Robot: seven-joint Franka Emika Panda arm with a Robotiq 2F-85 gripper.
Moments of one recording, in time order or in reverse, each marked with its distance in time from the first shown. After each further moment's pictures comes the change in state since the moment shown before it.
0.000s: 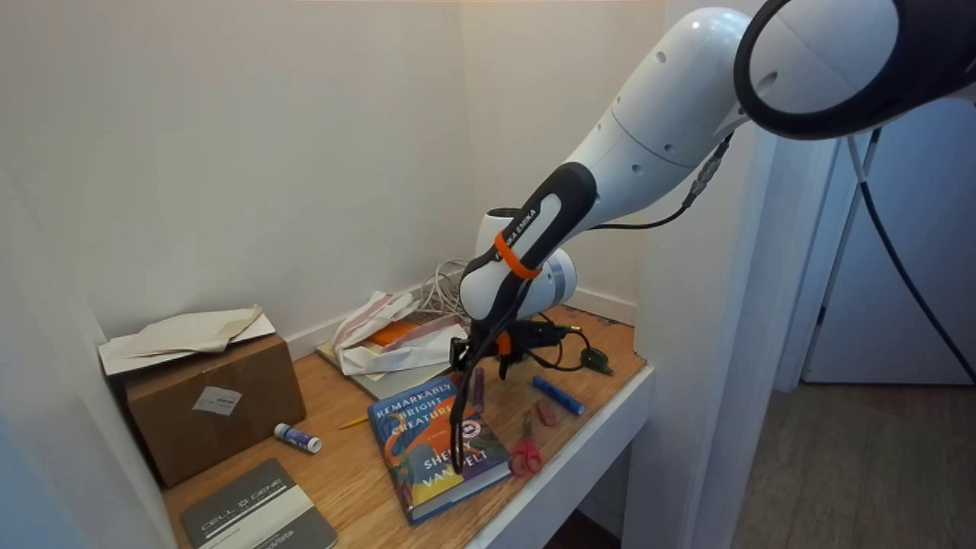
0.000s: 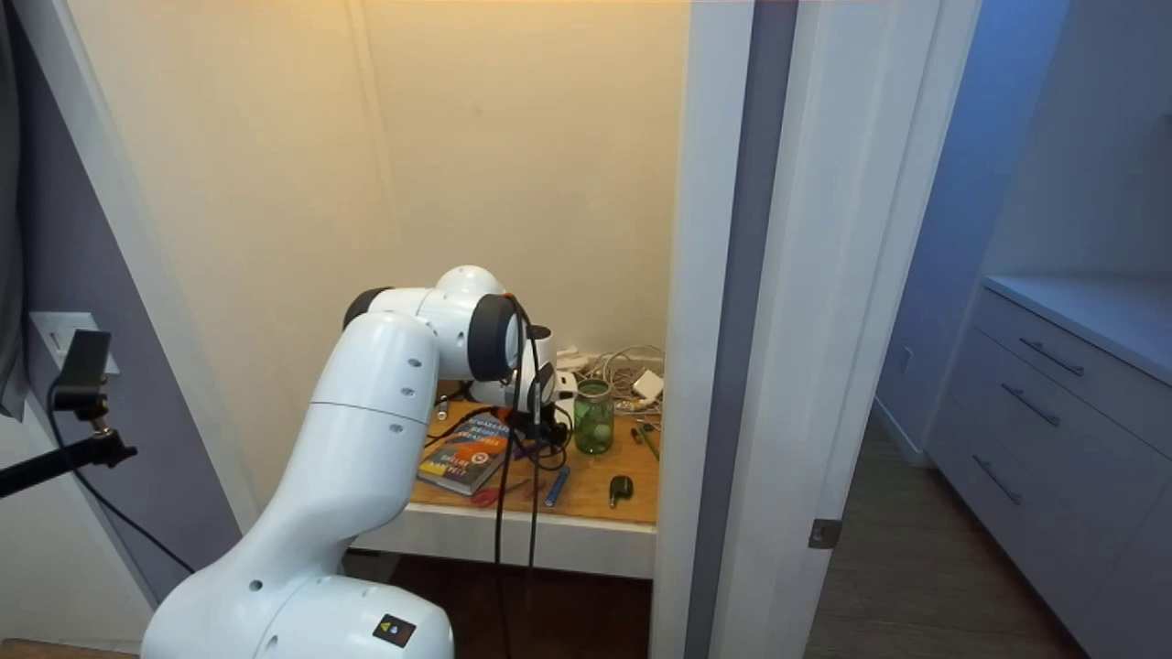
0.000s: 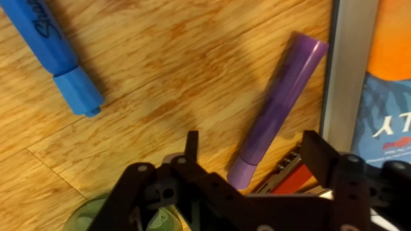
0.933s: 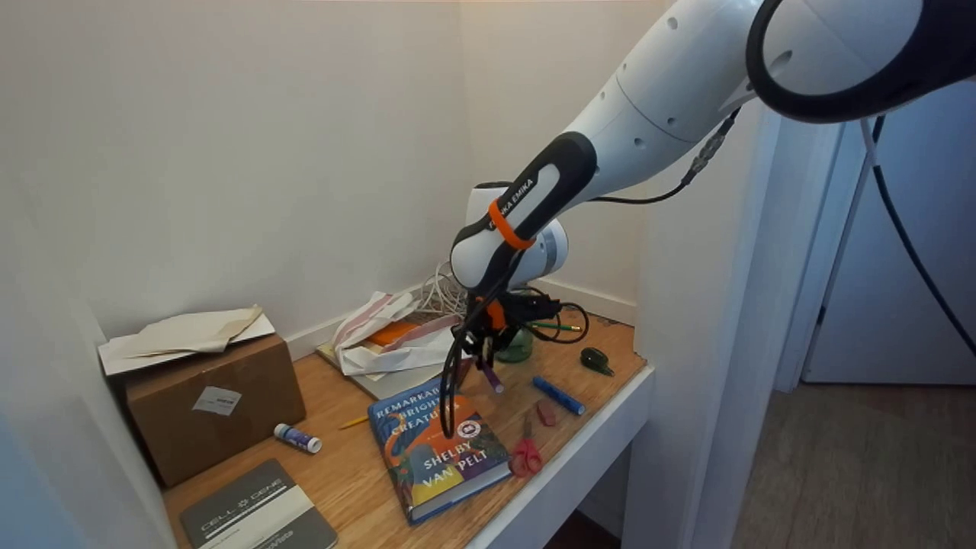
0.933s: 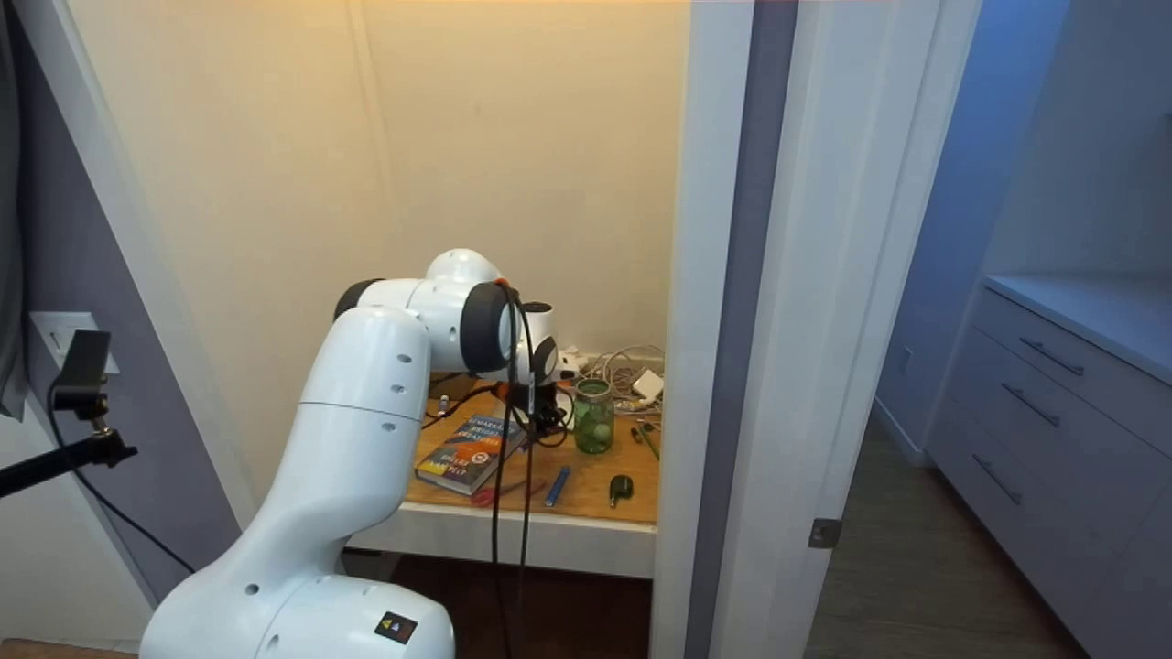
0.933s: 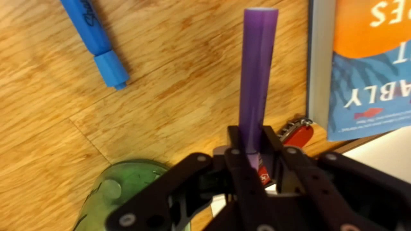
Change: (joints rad) arm 0.018 -0.057 -0.027 0.059 -0.031 -0.191 0.044
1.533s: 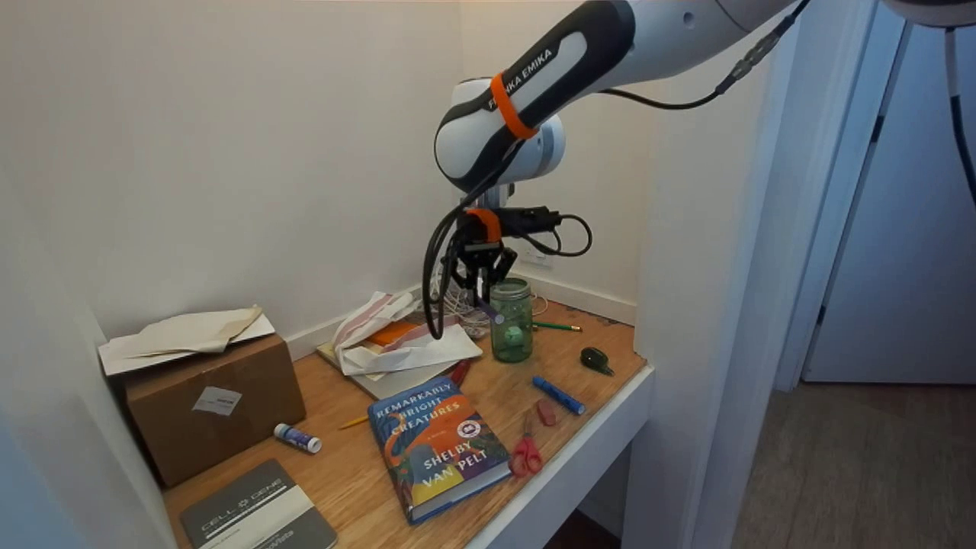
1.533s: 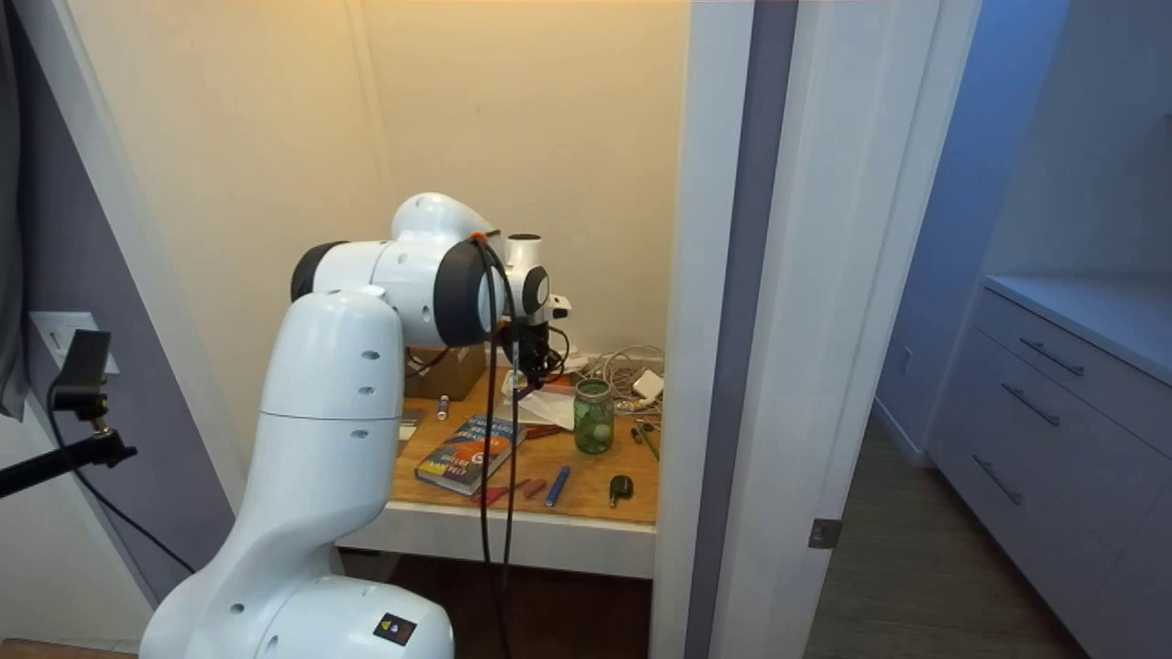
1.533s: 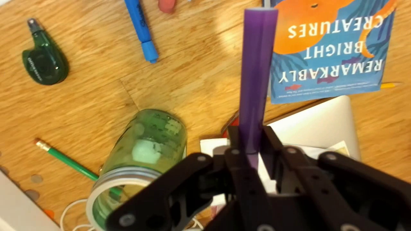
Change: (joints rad) arm -0.007 -0.216 0.026 0.042 -0.062 -0.302 -0.011
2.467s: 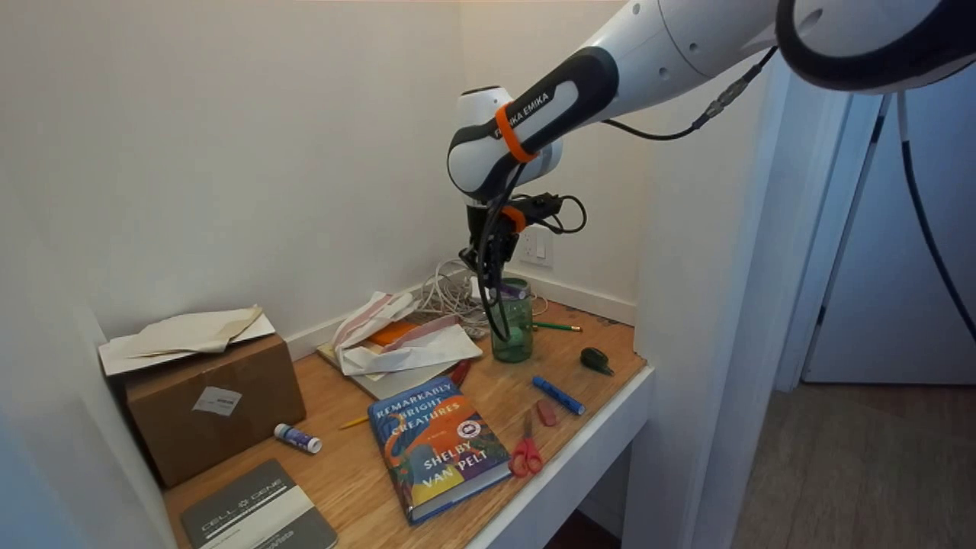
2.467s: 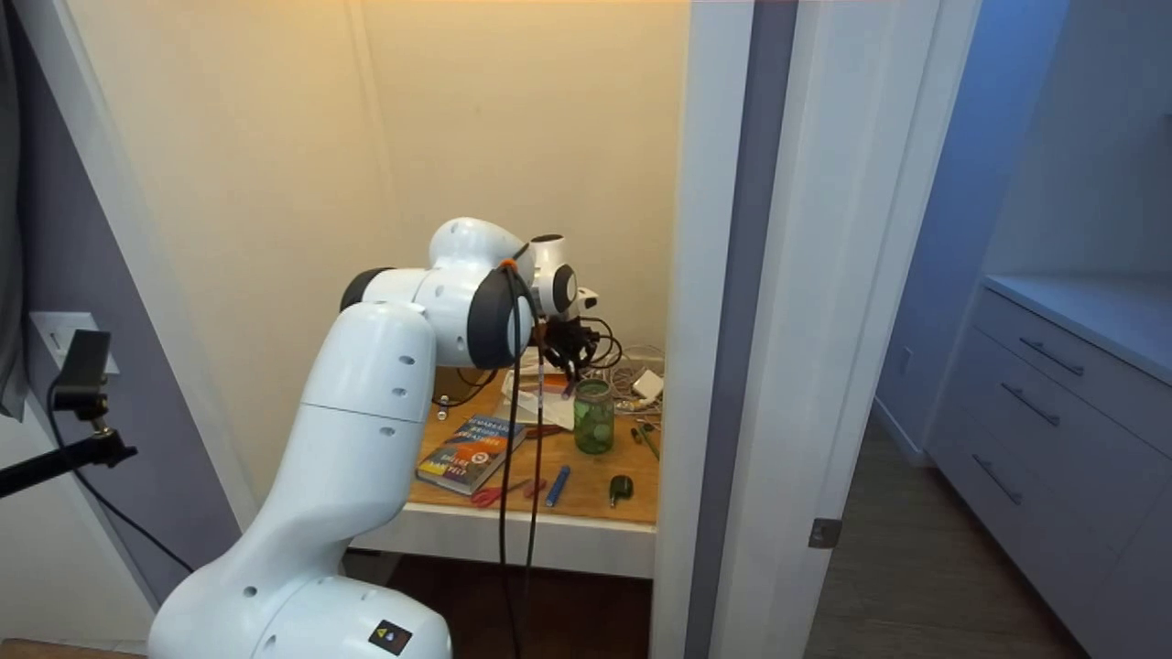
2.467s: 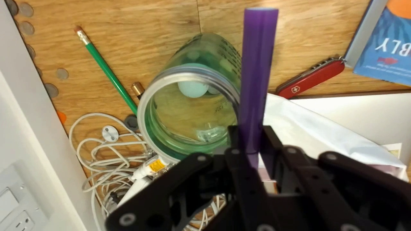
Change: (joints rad) arm -0.074 0.165 0.008 0.235 -0.155 -0.015 -0.298
